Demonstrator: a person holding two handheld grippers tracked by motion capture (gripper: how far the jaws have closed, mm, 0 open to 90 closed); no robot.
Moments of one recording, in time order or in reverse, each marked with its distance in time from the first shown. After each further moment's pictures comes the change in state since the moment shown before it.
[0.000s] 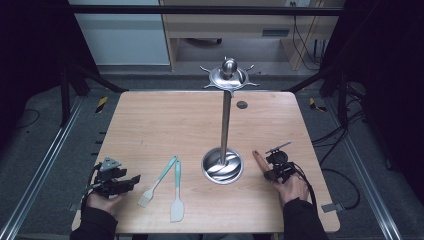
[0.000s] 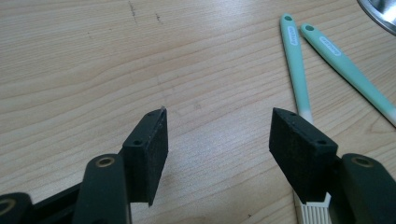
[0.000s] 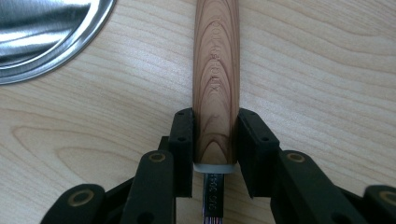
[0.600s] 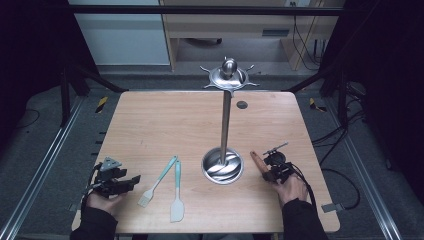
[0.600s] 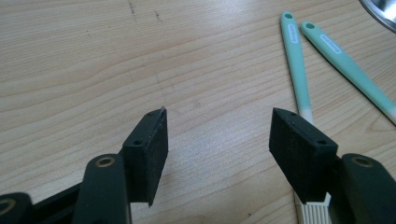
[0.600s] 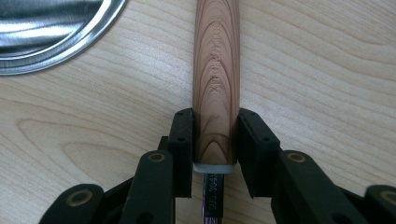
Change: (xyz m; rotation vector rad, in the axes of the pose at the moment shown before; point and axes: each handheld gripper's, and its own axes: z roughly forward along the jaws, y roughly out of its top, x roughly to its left) left arm 0.000 0.000 0.001 0.007 -0.001 0.002; right arm 0.006 0.000 0.000 -0.001 -0.009 -0.050
